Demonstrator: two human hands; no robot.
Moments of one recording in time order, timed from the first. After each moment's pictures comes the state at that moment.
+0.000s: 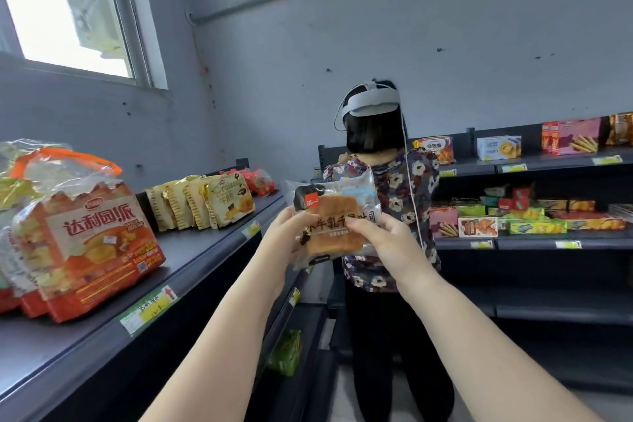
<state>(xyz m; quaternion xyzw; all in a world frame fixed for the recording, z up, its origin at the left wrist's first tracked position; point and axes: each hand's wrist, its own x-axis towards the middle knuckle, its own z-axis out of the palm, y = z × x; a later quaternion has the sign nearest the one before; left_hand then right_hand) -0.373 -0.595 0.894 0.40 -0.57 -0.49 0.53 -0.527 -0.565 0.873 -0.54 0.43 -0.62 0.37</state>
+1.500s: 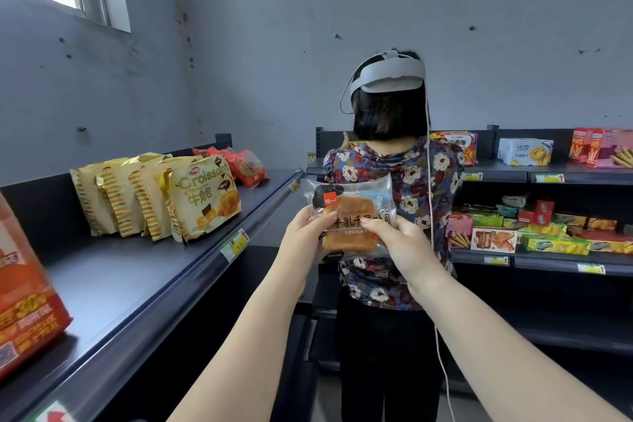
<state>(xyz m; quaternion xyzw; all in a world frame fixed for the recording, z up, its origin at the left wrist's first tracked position) -0.365 -0.825 0.864 0.34 -0.55 -0.55 0.53 -0.514 -0.809 0.851 -0.50 0.54 -0.59 0.35</state>
